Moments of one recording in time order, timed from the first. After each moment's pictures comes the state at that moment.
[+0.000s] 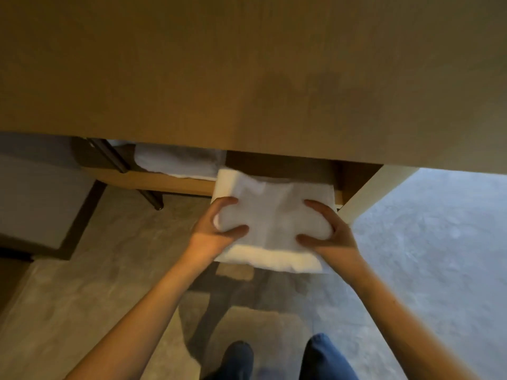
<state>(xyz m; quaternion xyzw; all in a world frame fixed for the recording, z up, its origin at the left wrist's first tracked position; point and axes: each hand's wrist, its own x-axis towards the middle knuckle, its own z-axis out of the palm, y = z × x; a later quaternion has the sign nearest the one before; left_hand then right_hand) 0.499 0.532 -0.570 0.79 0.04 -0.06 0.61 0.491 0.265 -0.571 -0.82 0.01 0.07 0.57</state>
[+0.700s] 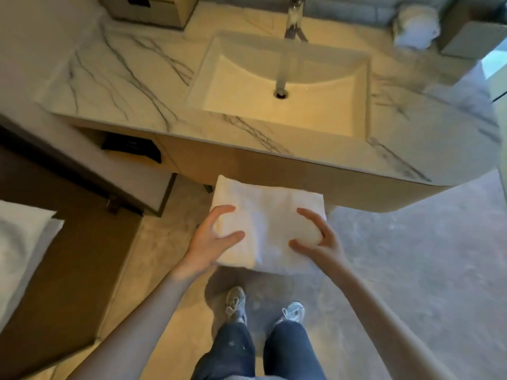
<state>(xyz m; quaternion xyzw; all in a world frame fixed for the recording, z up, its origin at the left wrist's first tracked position) 0.326 0.588 -0.087 0.77 0.13 -0.10 0.62 0.344 0.322 -0.090 -0.78 0.06 0.18 0.60</state>
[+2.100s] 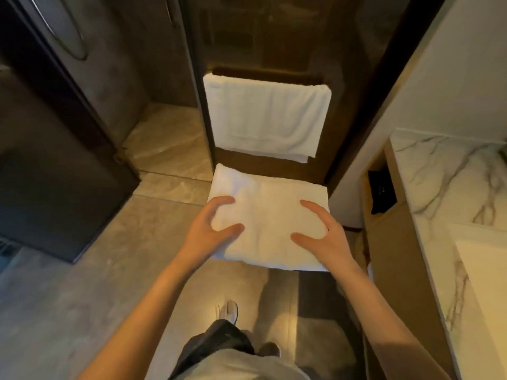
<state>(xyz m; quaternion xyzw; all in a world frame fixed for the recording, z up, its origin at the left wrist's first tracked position) 0.068 0.507 0.033 0.59 0.62 0.38 0.35 0.338 0.517 0.029 -0.54 -0.60 0.45 0.38</state>
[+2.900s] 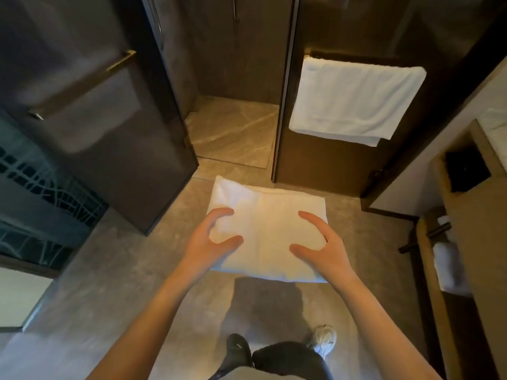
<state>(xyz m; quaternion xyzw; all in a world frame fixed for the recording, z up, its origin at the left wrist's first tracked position) -0.249 0.291 0.026 0.54 0.63 0.40 0.39 0.017 0.326 0.013 -0.58 -0.61 0.44 0.33</state>
